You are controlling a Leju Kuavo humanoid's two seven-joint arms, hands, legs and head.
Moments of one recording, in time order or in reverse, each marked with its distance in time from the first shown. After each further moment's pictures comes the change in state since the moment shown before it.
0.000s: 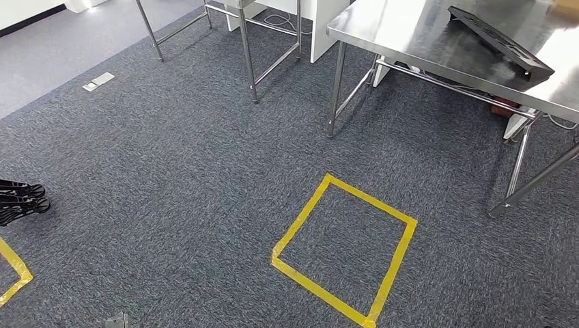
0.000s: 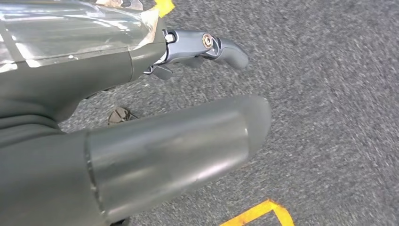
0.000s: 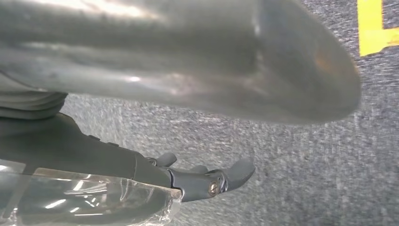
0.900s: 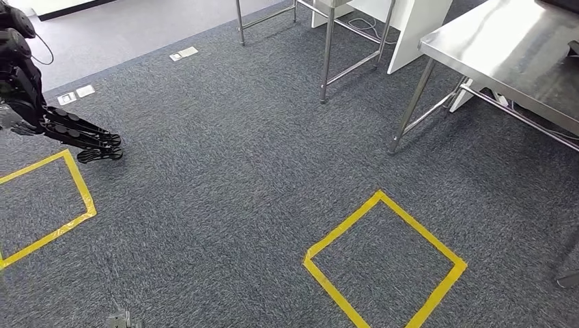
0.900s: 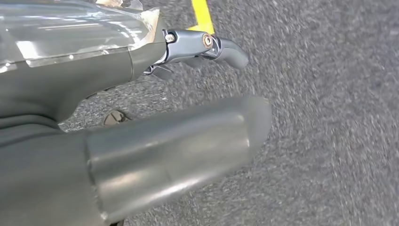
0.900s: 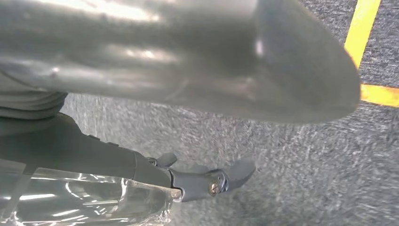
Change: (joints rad) left arm -0.013 -0.010 0.002 0.001 -0.009 0.011 0.001; right arm 0.010 -0.010 -0.003 0.000 0.001 -0.006 -0.010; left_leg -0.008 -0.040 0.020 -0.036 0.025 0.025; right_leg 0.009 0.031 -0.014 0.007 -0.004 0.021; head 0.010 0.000
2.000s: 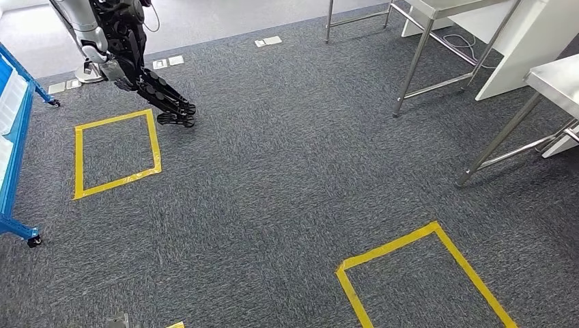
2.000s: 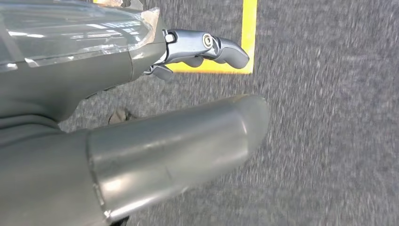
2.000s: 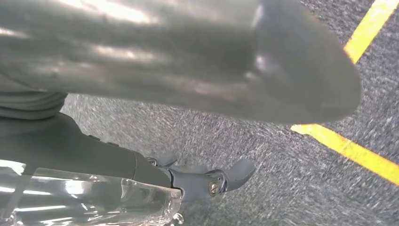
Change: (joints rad) left arm 0.009 0.001 0.000 0.002 0.013 0.001 -0.004; right arm -0.003 -0.004 -0.004 0.000 0.017 -0.004 0.004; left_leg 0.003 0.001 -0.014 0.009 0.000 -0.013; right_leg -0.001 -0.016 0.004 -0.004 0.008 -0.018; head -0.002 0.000
